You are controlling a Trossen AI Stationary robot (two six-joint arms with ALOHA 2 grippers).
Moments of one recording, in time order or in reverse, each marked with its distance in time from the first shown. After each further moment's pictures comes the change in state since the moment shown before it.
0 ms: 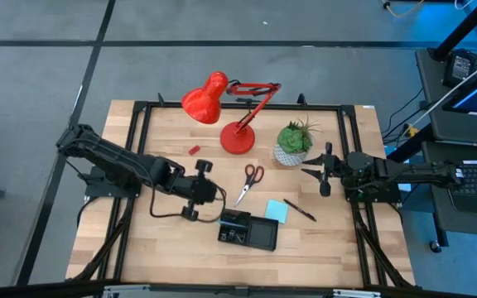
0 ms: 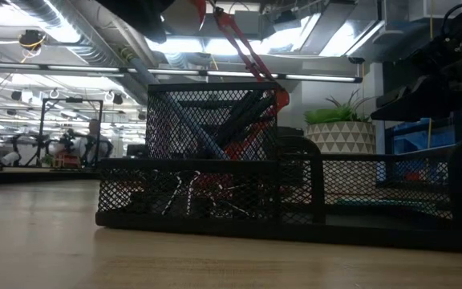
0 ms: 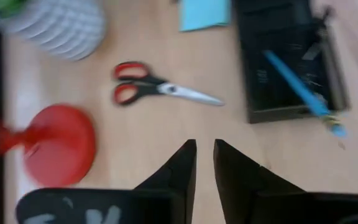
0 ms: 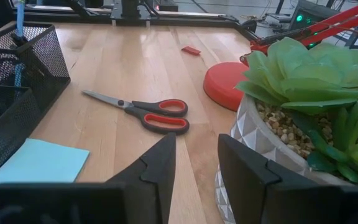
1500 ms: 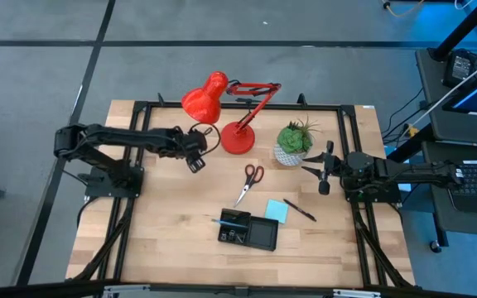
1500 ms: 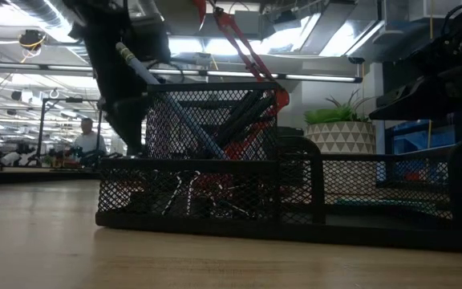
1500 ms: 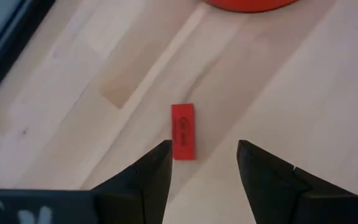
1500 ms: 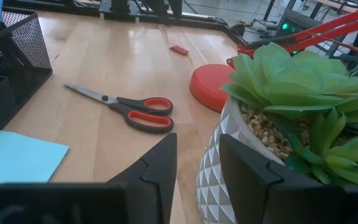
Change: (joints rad) left arm 0.581 -0.054 -0.432 0.167 -0.047 -0.383; right arm 0.000 0.000 0.000 0.001 0.054 -0.075
